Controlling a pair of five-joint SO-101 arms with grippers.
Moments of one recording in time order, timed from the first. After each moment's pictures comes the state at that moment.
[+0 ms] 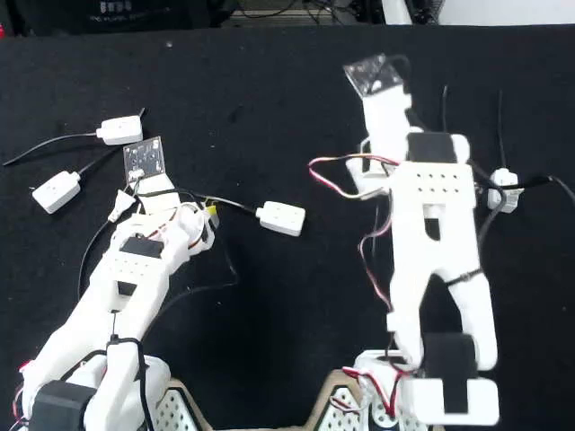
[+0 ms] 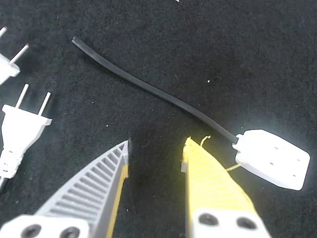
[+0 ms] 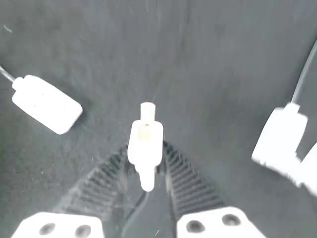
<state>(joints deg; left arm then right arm) 4.6 -29.8 63.3 23.8 21.6 0.4 -11.1 12.5 73.2 23.8</state>
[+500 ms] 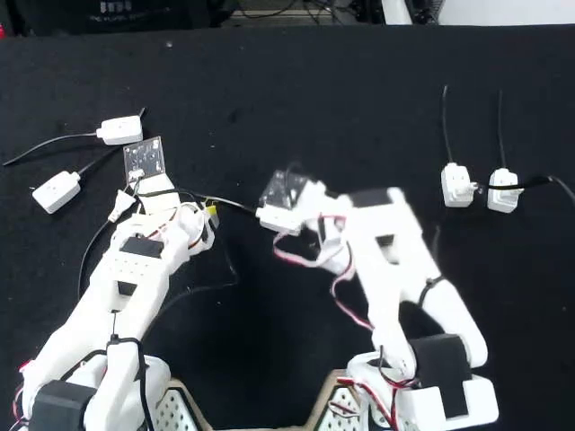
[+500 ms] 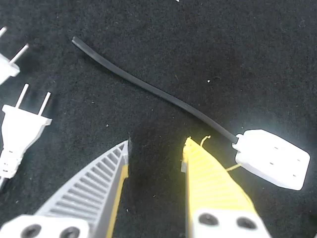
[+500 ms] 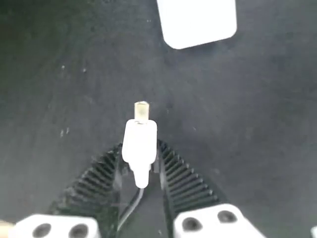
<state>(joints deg) 4.6 -29.8 63.3 23.8 21.6 -9.8 -12.2 46.2 58.9 52.6</state>
